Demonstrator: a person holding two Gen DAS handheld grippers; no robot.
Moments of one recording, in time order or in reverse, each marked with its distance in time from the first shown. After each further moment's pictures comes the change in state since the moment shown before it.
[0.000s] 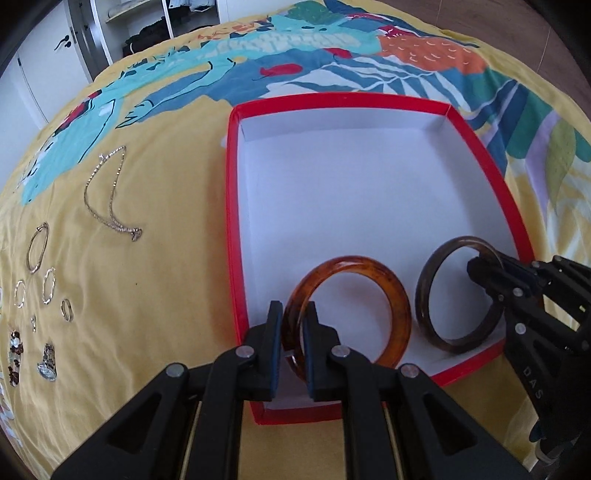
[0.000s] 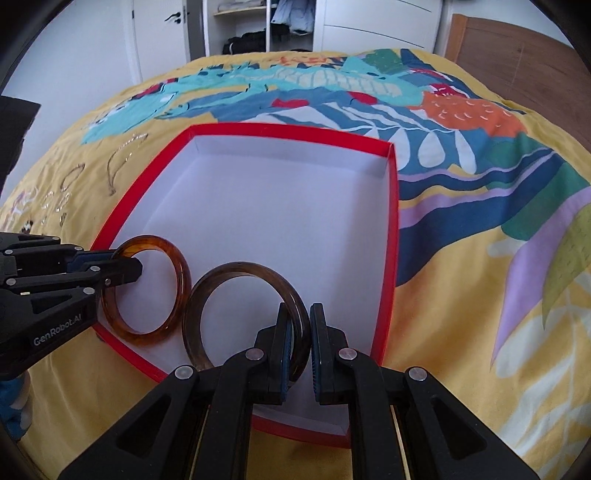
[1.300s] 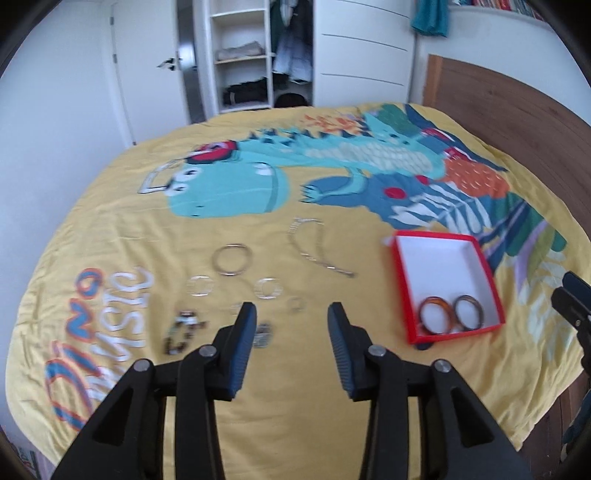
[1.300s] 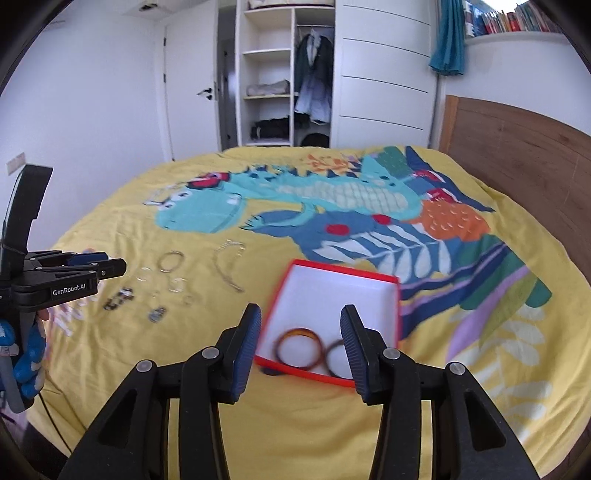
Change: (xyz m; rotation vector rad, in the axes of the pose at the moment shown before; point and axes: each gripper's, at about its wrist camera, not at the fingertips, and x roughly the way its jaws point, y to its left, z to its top) left arm -0.245 0.183 -0.069 -0.209 -0.284 0.141; right arm -0.235 0.102 0.023 0.032 -0.315 0.077
